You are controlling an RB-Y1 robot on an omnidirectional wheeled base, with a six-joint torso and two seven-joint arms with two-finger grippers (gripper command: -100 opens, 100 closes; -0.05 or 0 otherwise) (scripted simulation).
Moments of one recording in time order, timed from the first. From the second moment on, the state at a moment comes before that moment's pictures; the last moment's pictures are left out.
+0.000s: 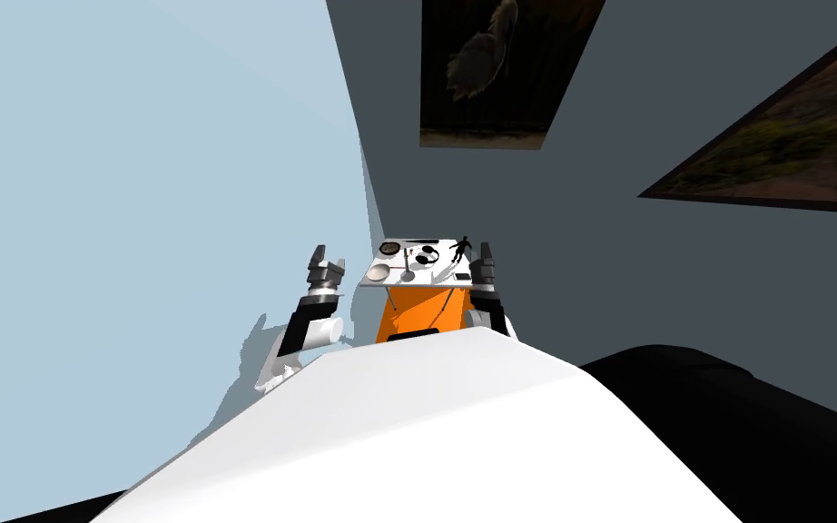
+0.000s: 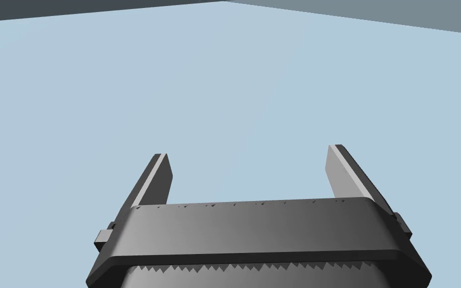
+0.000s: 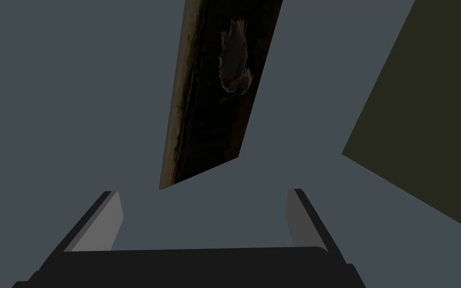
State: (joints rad) left arm 0.36 0.17 0.06 -2.24 0.08 -0.09 0.11; right arm 0.51 0.03 -0.02 -2.25 0.02 -0.41 0.15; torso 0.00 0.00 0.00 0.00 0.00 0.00
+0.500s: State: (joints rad) left arm 0.29 0.18 0.07 -2.19 0.07 0.06 0.13; right arm 0.51 0.03 -0.02 -2.25 0.02 -0.41 0.15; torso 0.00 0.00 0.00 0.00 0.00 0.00
